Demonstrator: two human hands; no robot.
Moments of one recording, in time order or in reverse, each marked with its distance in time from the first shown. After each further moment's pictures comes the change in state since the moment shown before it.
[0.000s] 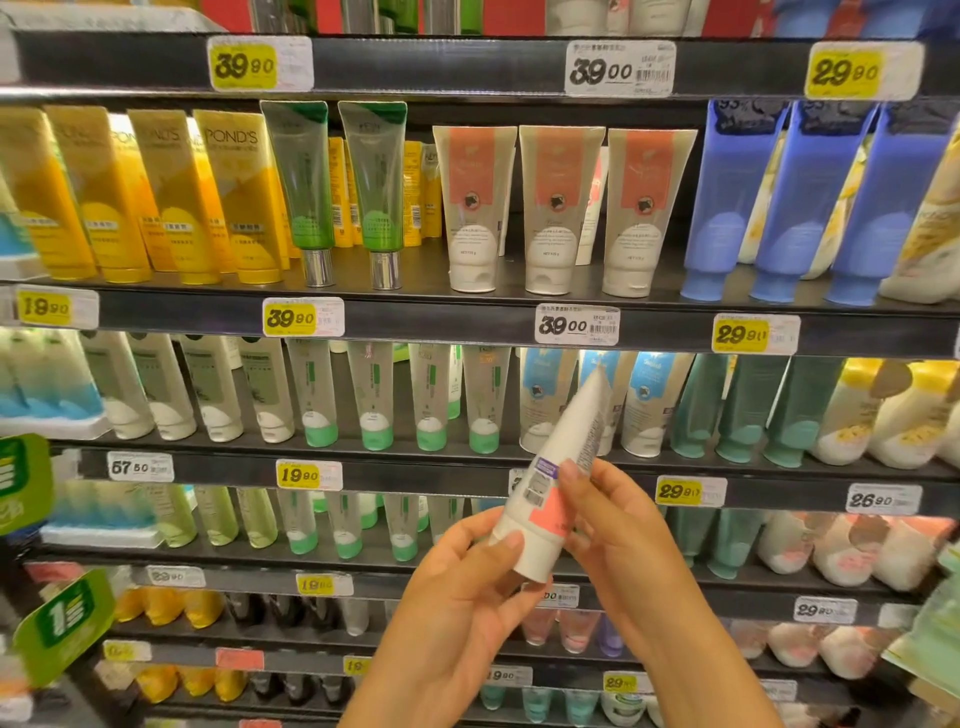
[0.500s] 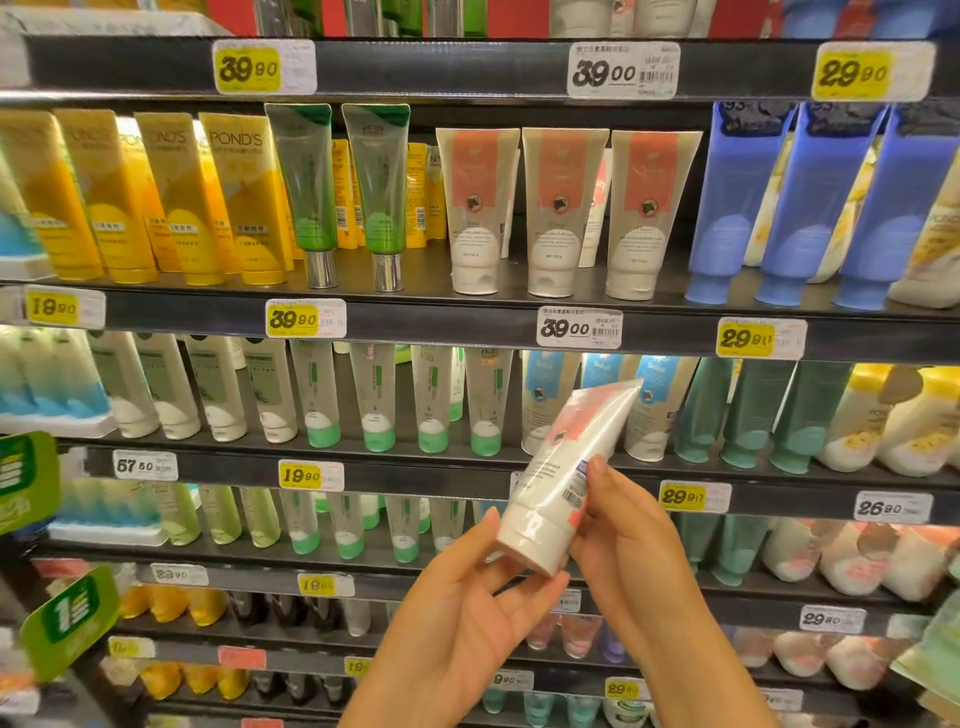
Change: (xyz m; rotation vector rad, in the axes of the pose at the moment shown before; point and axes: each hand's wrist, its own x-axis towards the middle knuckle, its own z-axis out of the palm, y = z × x) left_hand -0.002 0.004 0.007 -0.219 -0.028 -0.159; right_hand 0.004 -0.001 -0.003 0.220 -0.044 -0.003
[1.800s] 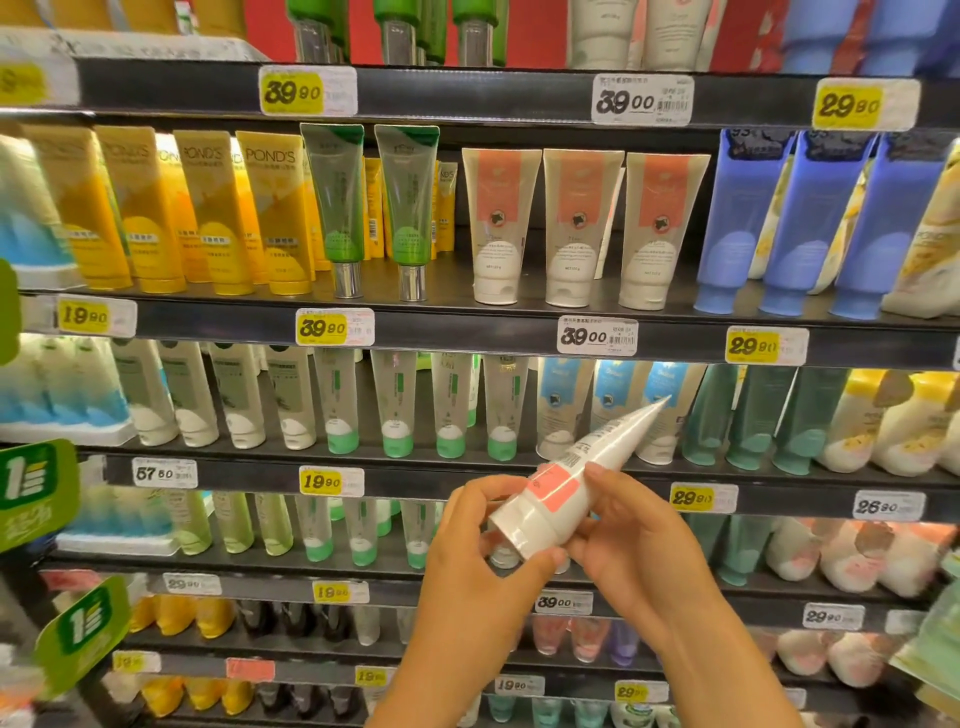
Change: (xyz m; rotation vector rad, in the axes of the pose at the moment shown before) left_hand -0.008 0.011 -0.015 1.062 0.021 0.812; right_hand -0.008 0.001 0.022 0.054 0.003 0.112
